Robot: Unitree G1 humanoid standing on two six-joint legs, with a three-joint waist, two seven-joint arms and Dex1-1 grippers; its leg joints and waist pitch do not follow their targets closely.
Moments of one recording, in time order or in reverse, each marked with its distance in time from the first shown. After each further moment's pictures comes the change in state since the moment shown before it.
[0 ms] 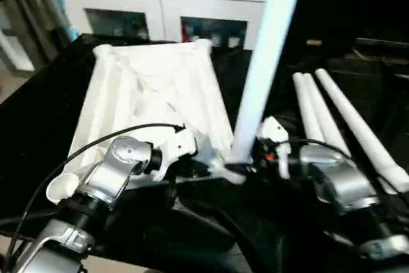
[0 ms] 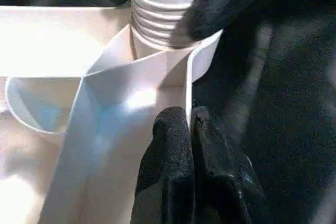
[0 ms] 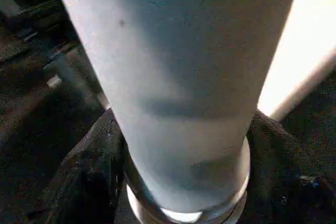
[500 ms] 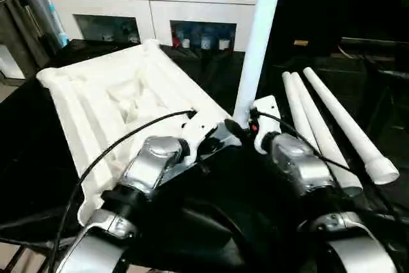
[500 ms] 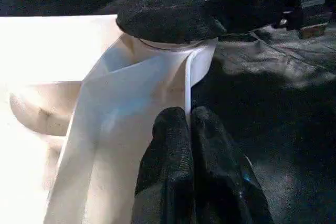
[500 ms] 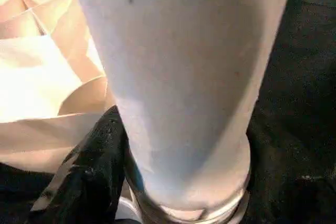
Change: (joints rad) left arm -0.089 -0.220 0.051 0.122 0.052 0.127 0.384; right arm -0.153 0.210 -0.141 0.282 -0.042 -0.074 -0.487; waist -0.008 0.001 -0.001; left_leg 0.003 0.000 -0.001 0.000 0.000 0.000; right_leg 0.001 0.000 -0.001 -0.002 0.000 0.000
